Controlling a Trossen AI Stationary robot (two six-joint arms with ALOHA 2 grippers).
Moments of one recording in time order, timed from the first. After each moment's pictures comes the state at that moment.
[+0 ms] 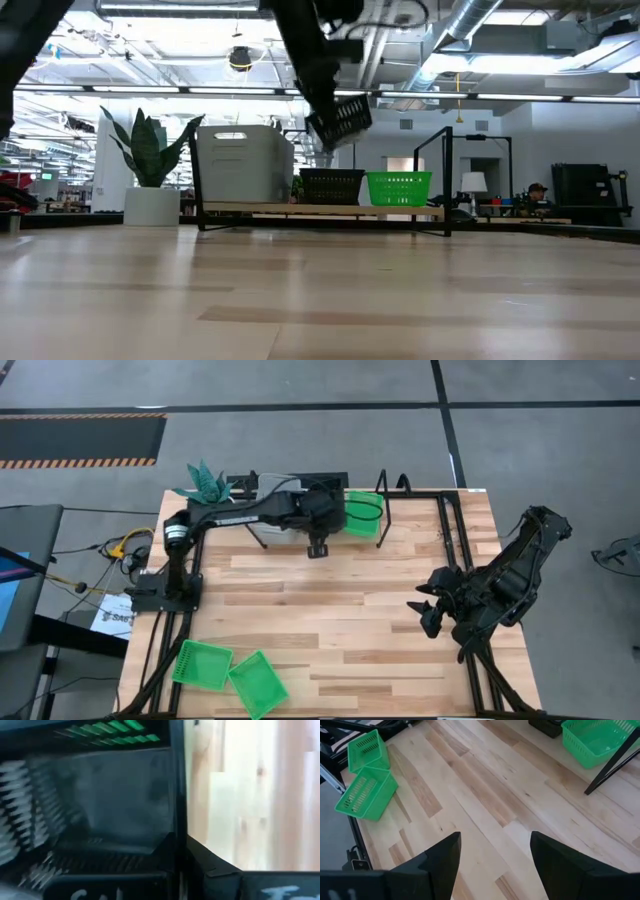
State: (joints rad) left arm 0.24 1.95 1.83 -0.95 -0.21 0.26; right arm 0.82 1.20 1.30 -1.30 0.77 1.38
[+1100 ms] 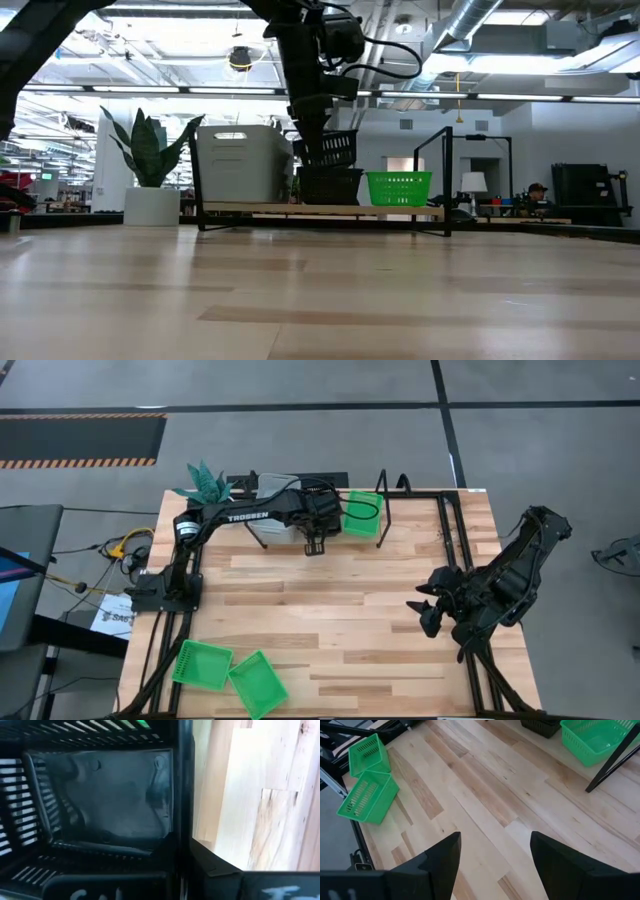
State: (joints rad) left arm 0.30 2.03 1.83 -1.02 -0.21 0.24; right arm 0.82 1.20 1.30 -1.30 0.77 1.41
